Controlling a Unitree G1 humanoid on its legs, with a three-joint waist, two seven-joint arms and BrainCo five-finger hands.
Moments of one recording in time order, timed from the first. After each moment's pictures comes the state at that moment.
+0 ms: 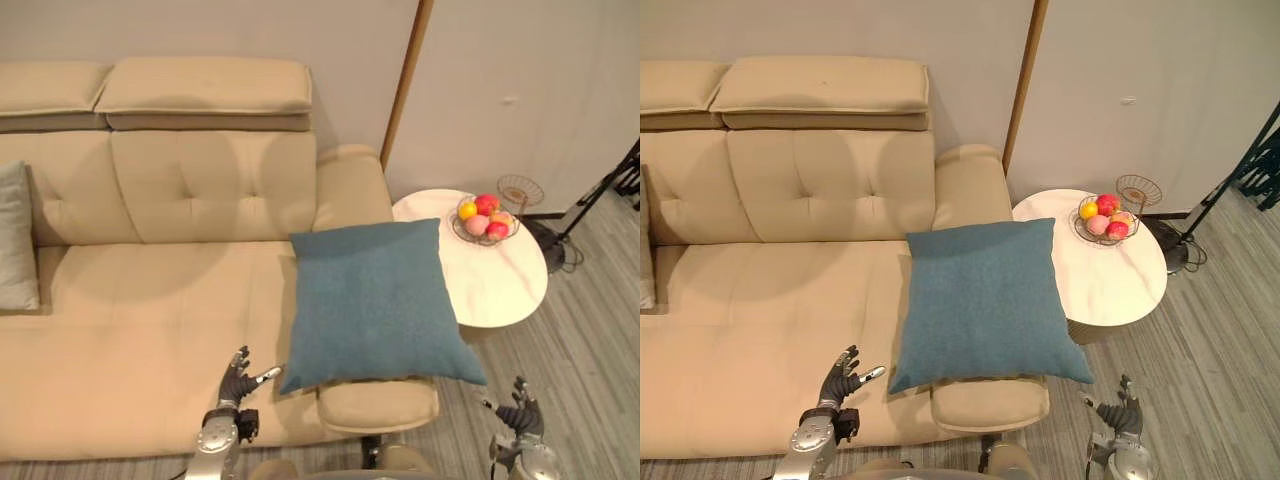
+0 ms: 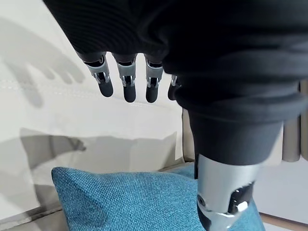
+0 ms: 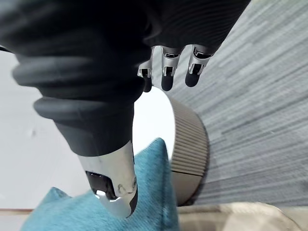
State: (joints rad) left arm 0.13 0.14 -0.01 0.61 -0.09 -0.18 0.07; right arm 0.24 -0.15 -0.35 0.50 0.04 -0.17 -0.10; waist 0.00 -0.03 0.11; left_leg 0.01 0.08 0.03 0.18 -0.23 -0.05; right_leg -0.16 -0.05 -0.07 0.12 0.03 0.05
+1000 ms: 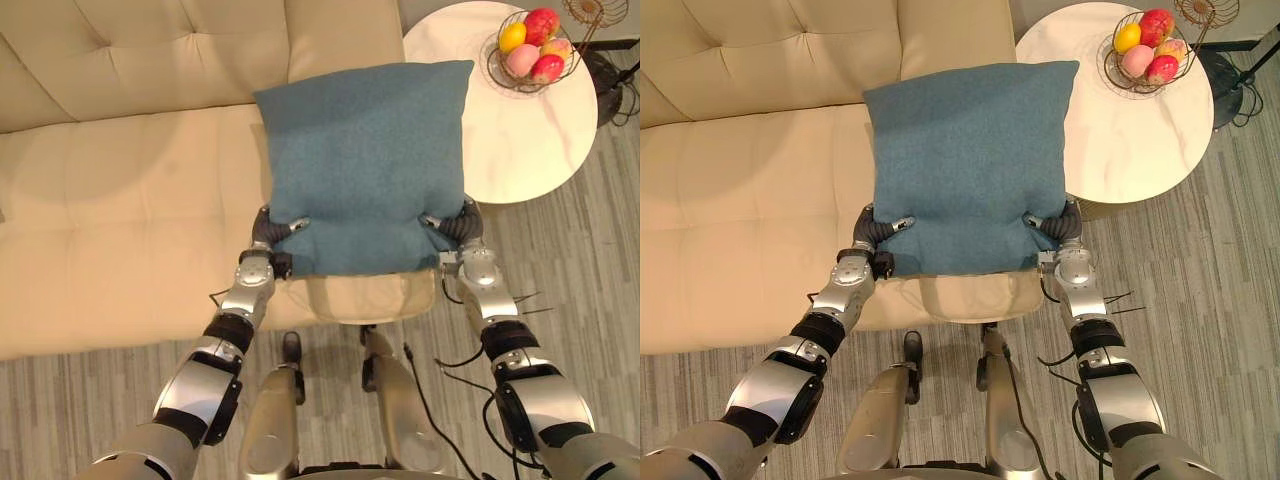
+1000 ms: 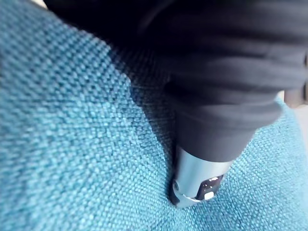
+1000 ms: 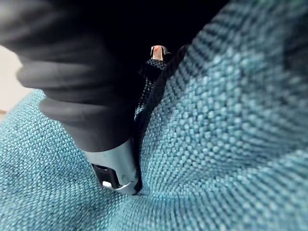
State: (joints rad) left arm -0.70 0.20 -0.21 0.81 -0.32 -0.18 0.20; right arm -0.60 -0.30 0.11 0.64 0.16 -0.17 -0.20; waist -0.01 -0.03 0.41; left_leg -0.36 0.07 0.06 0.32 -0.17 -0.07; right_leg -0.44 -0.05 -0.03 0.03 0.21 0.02
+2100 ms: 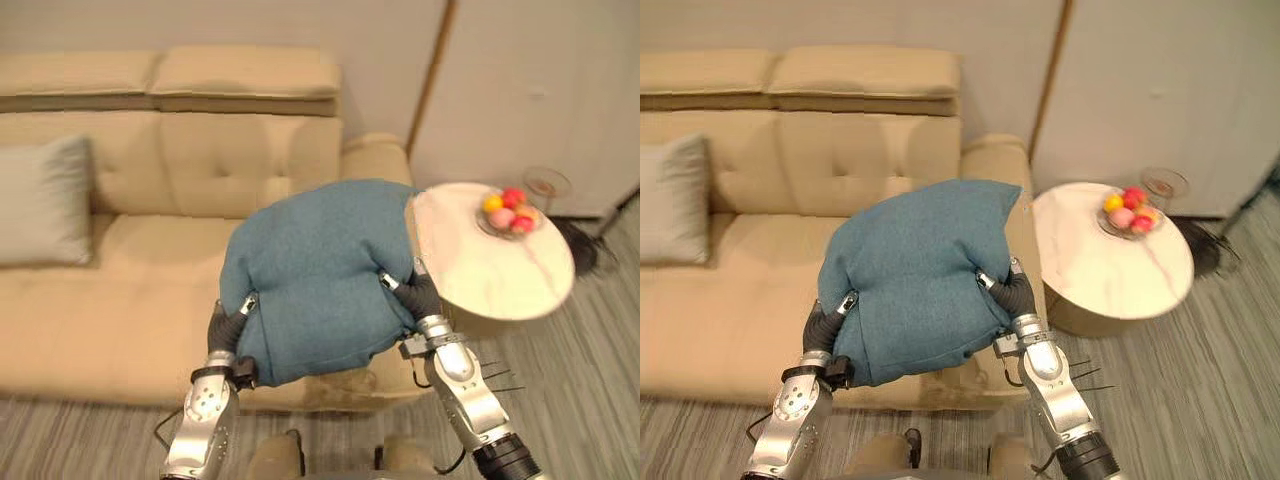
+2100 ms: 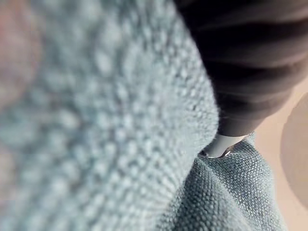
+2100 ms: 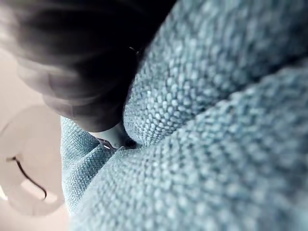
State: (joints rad) left arm 0.17 0.17 -0.14 0.05 -0.33 -0.23 0.17; right arm -0.10 -0.24 0.30 0.08 0.20 -0.26 -0.08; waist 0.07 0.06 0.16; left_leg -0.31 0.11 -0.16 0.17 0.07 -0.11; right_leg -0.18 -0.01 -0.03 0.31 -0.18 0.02
